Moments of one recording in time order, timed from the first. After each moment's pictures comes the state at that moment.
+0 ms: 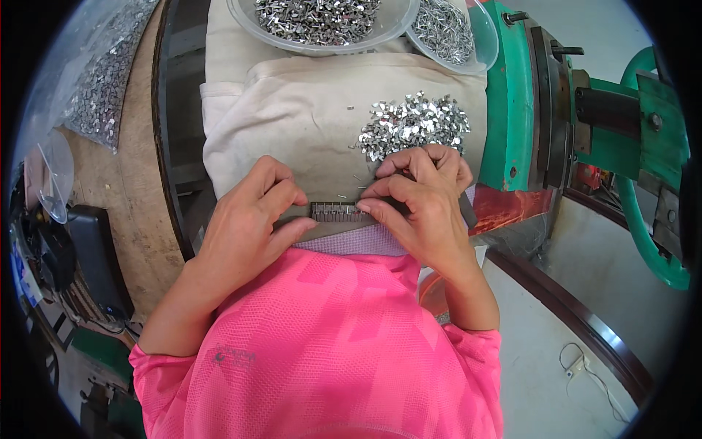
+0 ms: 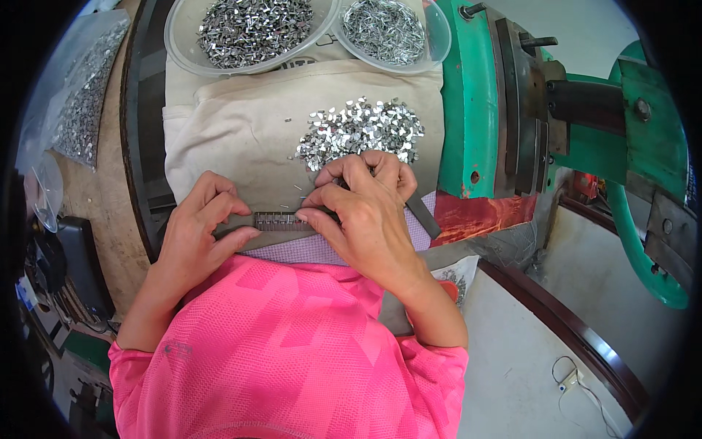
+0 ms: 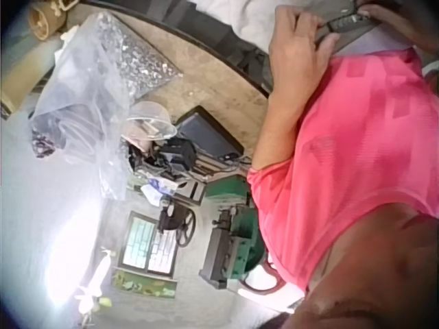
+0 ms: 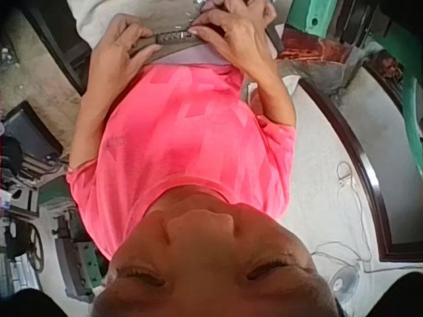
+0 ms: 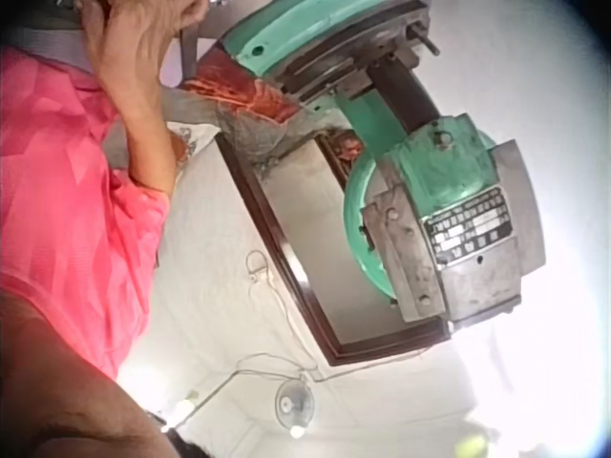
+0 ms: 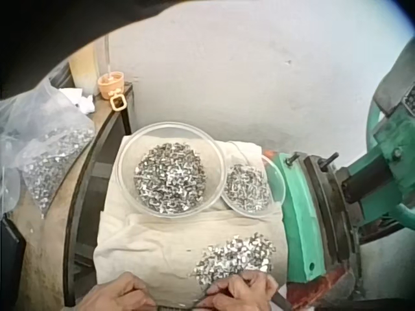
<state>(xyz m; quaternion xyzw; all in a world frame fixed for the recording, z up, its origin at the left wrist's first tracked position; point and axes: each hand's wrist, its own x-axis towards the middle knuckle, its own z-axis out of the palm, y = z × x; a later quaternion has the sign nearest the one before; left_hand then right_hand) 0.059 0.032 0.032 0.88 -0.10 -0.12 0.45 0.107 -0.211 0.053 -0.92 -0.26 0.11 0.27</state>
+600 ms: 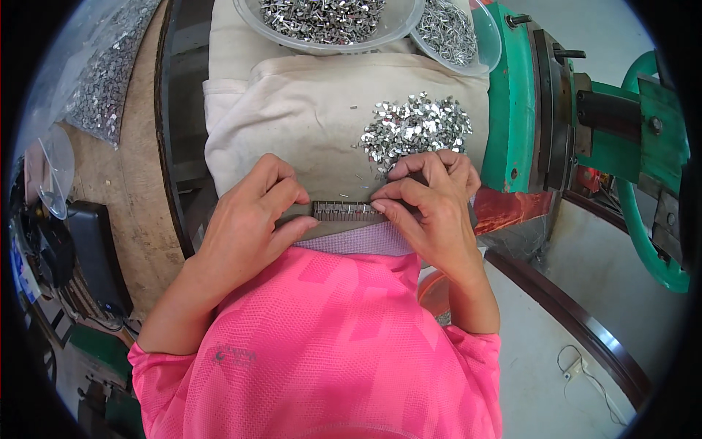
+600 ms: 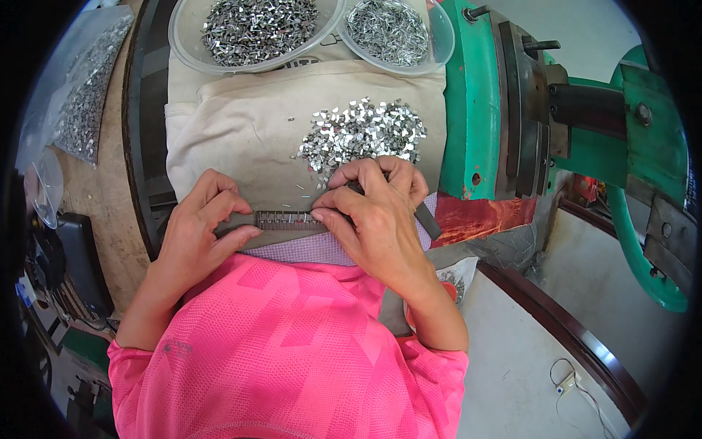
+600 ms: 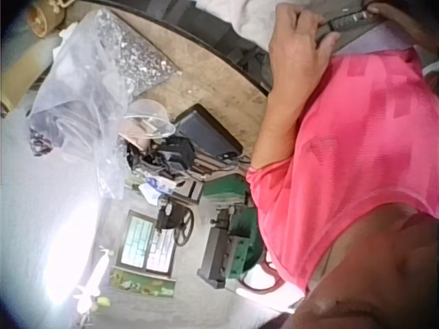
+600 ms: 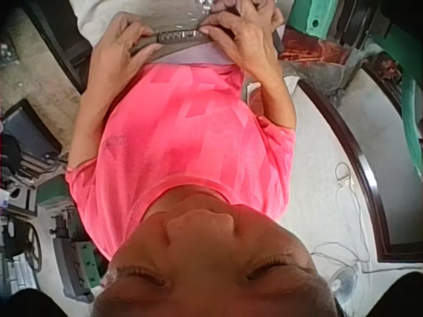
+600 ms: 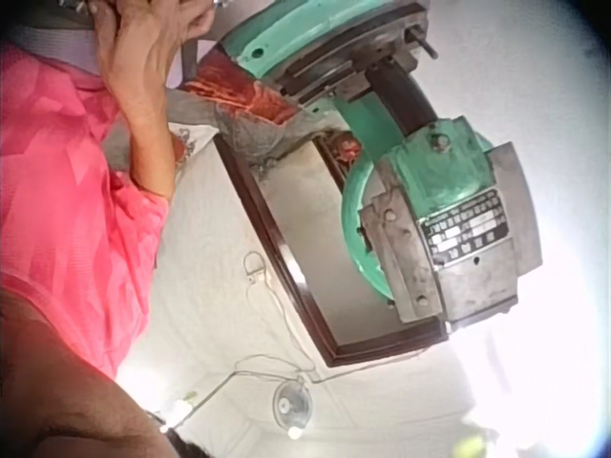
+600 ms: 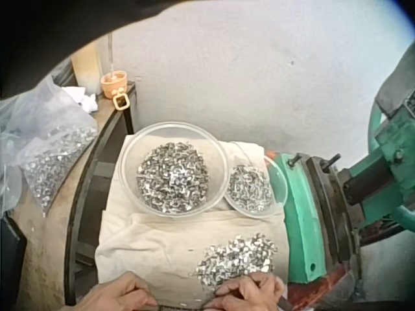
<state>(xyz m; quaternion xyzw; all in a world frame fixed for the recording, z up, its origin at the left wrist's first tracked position) 0.059 0.032 0.032 0.87 -0.10 -0.13 0.46 0.105 -0.221 0.056 -0.93 -0.26 0.10 0.24</state>
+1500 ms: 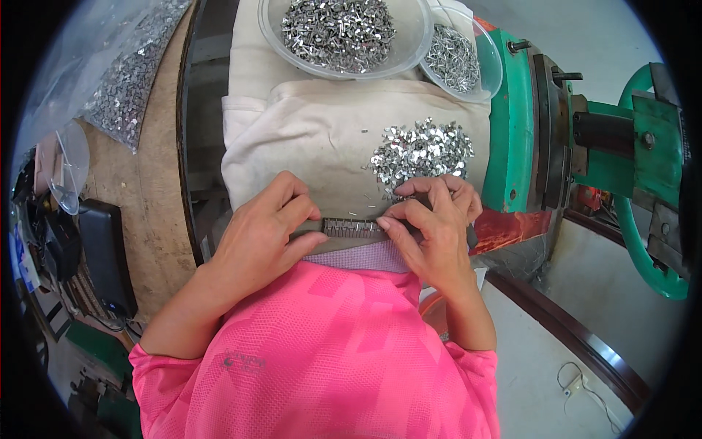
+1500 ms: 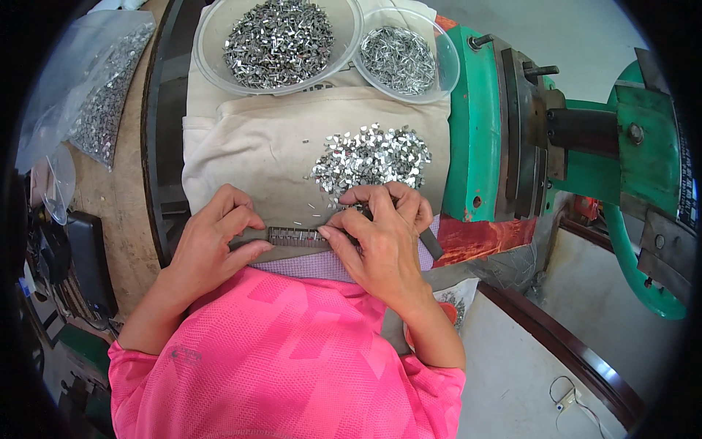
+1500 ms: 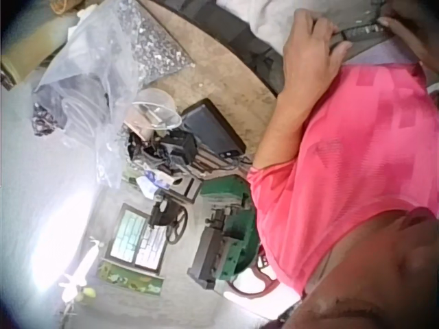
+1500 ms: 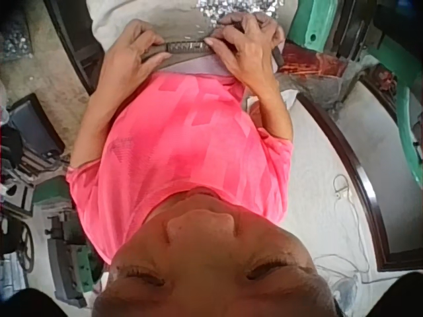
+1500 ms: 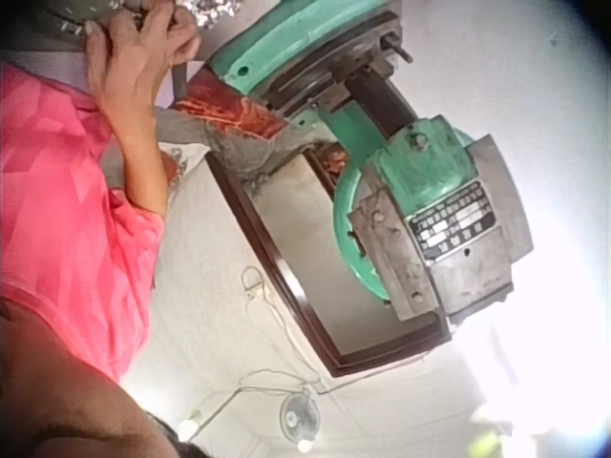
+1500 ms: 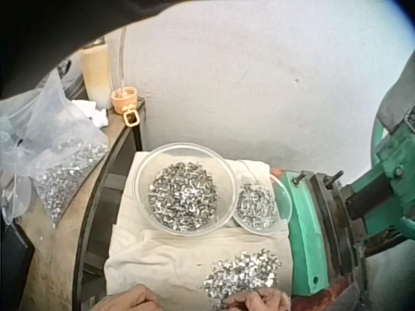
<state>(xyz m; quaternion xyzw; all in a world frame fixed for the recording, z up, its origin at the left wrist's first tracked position) 0.059 0.033 0.032 0.87 -0.11 -0.12 0.46 0.098 -0.217 0.052 -0.94 -0.25 0.05 0.22</state>
